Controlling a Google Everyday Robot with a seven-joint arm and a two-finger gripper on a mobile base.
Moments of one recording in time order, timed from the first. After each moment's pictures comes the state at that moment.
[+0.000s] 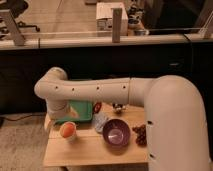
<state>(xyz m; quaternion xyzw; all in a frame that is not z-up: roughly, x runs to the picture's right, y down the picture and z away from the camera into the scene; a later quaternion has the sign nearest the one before) -0.205 0.157 0.690 -0.16 -0.35 -0.78 0.49</state>
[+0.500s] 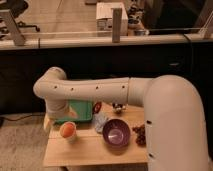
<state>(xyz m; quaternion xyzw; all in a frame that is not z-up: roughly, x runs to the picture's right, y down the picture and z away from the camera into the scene) -0.208 0.154 0.688 -0.15 -0.36 -0.78 0.48</state>
